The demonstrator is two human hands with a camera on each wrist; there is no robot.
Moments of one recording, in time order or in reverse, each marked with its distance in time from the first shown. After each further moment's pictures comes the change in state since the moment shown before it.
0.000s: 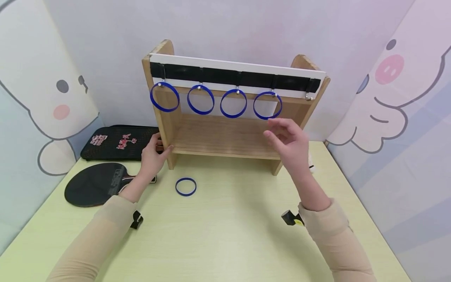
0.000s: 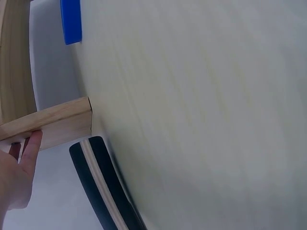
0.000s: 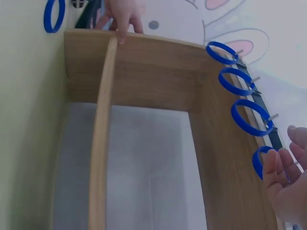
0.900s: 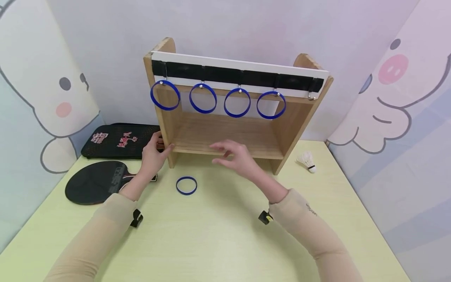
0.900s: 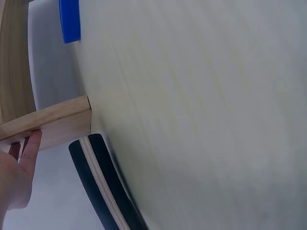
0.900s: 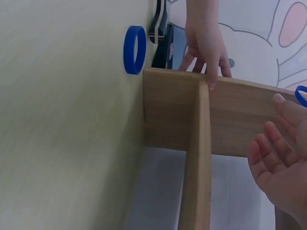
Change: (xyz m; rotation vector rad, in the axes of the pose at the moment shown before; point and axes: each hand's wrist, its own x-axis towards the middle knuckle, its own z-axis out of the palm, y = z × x) left_hand -0.001 0.000 -0.001 -0.002 -0.001 0.003; right_hand -0.019 0.056 0.095 -0.194 -0.592 -0.024
